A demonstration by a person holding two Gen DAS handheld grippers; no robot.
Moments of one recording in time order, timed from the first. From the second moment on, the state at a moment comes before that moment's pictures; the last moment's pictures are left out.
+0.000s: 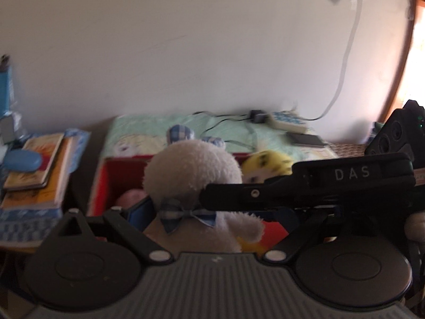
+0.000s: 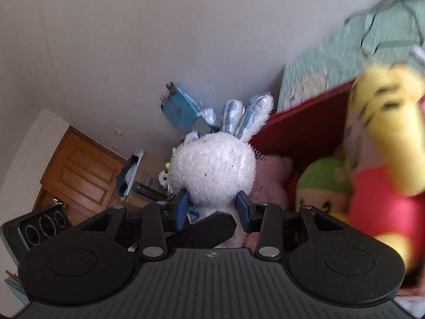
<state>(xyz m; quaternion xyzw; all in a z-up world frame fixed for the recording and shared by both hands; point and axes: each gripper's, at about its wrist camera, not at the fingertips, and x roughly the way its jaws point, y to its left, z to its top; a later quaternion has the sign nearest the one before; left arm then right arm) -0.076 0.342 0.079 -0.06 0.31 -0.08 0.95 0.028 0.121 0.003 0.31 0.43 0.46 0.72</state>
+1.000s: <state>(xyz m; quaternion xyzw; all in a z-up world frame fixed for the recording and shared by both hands) -0.072 0.376 0.032 -0.01 0.37 -0.06 0.93 0.022 0.169 -0.008 0.20 0.44 0.42 0.77</state>
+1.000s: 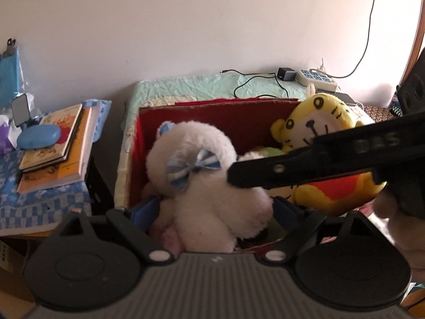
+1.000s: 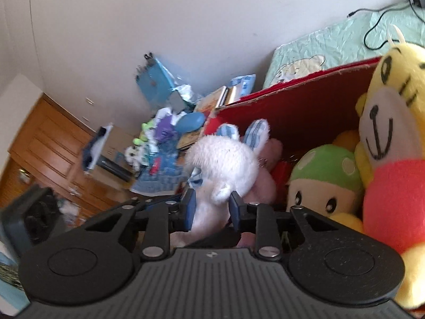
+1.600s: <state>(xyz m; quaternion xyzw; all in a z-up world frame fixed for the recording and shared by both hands) -0.075 0.382 0.033 -0.02 0.38 -0.03 0.92 0.012 0.181 -0.014 0.15 0.42 0.43 0.79</state>
